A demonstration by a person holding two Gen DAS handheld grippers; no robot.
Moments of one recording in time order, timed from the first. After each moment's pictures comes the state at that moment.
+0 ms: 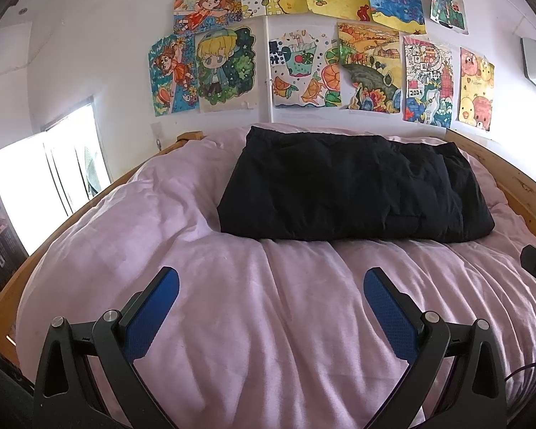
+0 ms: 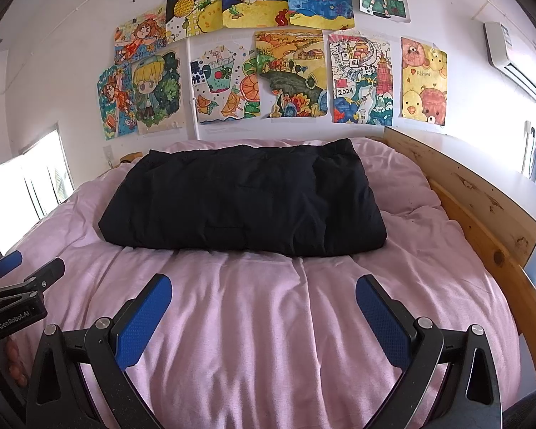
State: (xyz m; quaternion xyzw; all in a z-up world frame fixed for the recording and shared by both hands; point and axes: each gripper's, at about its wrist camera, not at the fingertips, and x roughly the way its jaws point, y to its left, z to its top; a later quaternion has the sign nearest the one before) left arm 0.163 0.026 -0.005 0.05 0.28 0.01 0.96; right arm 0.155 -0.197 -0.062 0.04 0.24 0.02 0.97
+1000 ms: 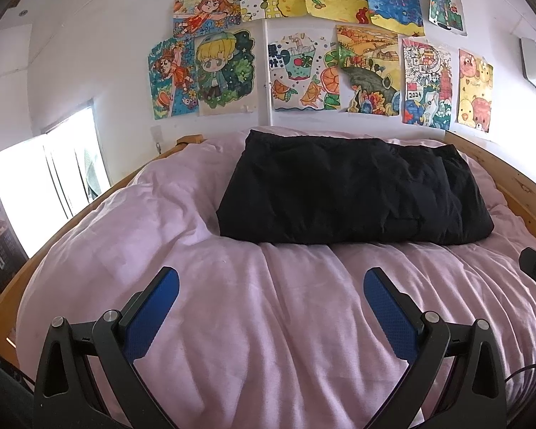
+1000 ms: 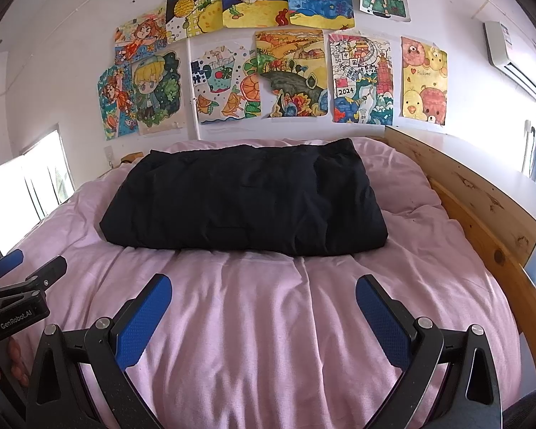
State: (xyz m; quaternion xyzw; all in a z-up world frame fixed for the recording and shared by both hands) left arm 0.162 0.021 0.000 0.05 0.28 0.01 0.96; right arm 0.154 -0.195 -0.060 0.04 0.24 0.02 0.97
